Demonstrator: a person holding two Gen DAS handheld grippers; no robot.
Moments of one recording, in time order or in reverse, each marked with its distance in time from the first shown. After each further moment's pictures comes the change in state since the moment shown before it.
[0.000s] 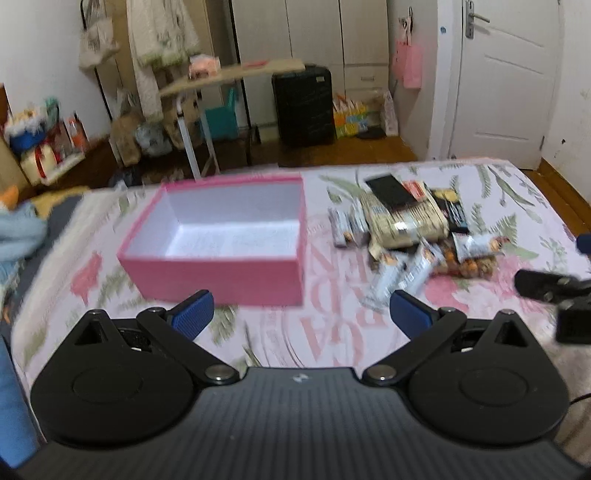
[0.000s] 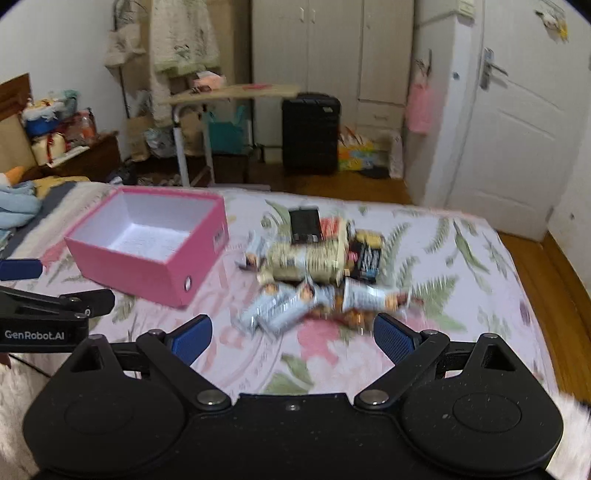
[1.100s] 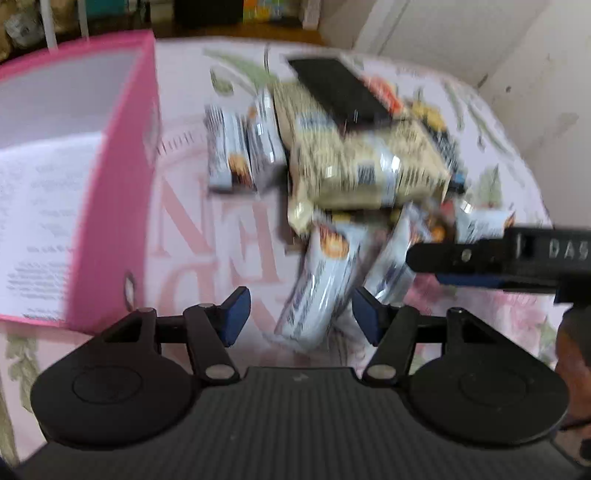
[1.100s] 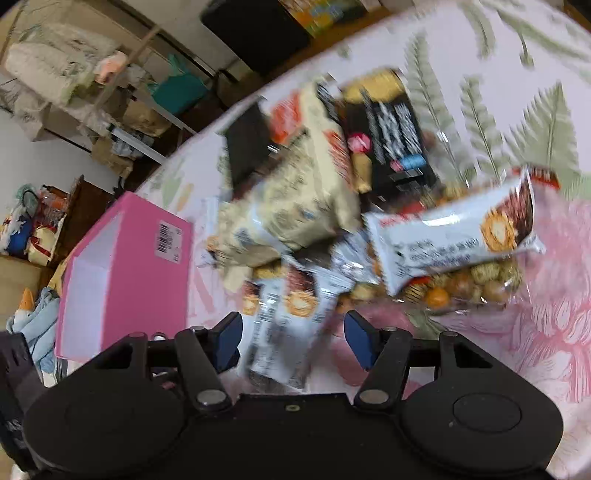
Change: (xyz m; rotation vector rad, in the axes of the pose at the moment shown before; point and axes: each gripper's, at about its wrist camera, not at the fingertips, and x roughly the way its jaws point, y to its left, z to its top) left arm 0.287 -0.051 0.017 -0.061 0.421 -0.436; right arm 0.267 -0.098 -0.024 0.646 0.439 0.312
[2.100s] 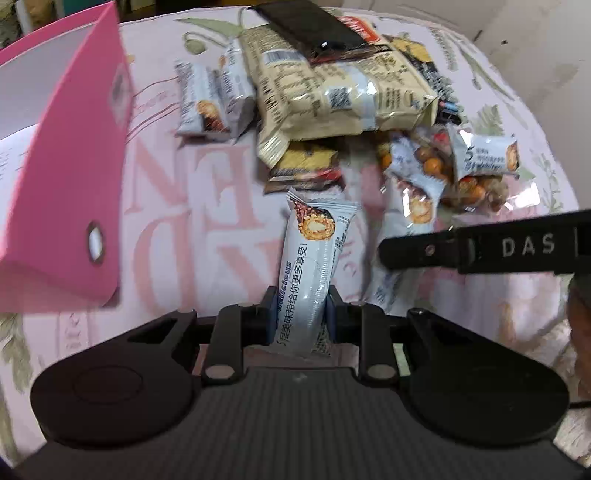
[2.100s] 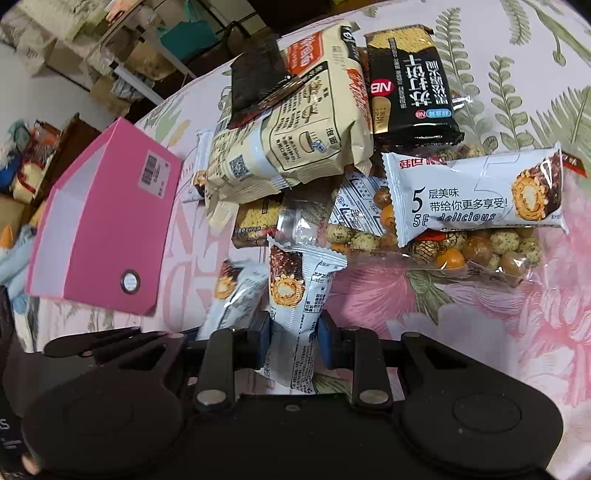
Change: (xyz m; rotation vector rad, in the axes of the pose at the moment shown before) left arm 0.009 -0.022 -0.028 0.085 0.079 0.054; right arm 0.018 0.020 -0.021 -0.197 0.075 -0.099
